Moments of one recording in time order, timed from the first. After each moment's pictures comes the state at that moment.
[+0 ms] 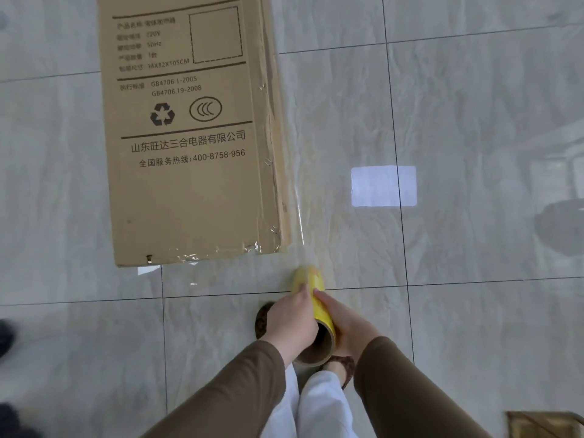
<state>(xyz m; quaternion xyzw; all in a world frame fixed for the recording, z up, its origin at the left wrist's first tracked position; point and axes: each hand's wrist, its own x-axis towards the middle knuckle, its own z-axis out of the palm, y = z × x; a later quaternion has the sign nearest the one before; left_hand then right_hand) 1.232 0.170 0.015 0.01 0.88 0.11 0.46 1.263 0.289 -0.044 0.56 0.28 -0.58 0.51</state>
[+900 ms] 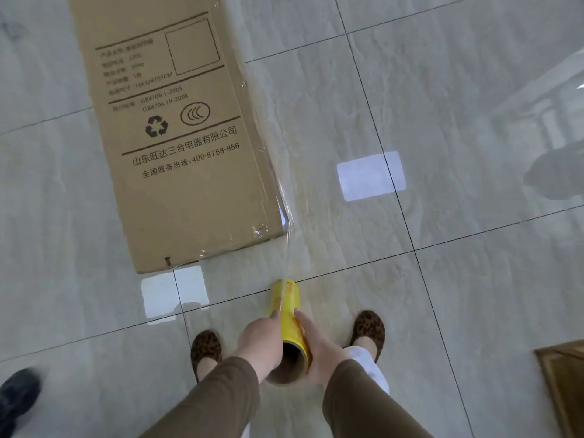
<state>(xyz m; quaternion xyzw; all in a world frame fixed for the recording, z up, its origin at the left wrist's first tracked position) 1.287 0.059 0.031 0.08 0.82 -0.06 0.56 1.335 0.168 0.005 0.62 0.21 -0.61 0.45</state>
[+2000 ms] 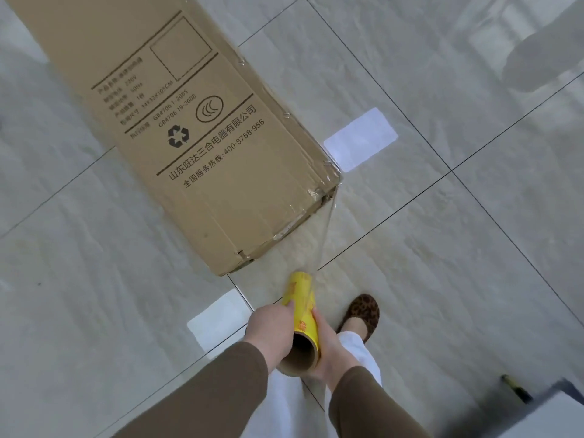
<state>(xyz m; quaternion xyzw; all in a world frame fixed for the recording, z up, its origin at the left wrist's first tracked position) 1.240 -0.121 0.032 0.34 0.76 -0.21 0.51 1.350 -0.065 -0.018 0.65 -0.11 -0.72 0.21</state>
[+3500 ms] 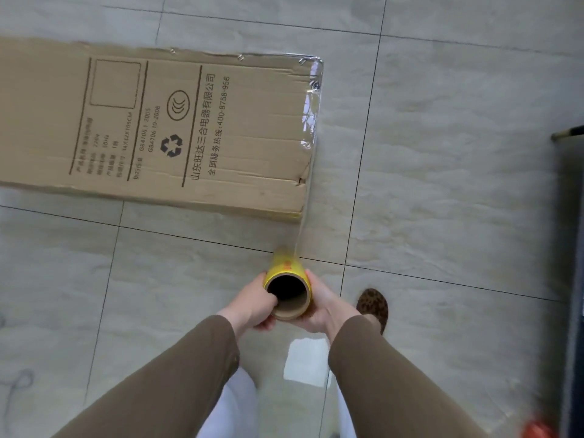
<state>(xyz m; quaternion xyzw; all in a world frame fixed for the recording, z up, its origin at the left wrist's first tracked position) 1.033 -0.342 0.021 0.26 0.74 -0.05 0.62 1.171 -0.321 -0.021 0.55 -0.21 -0.81 -0.02</state>
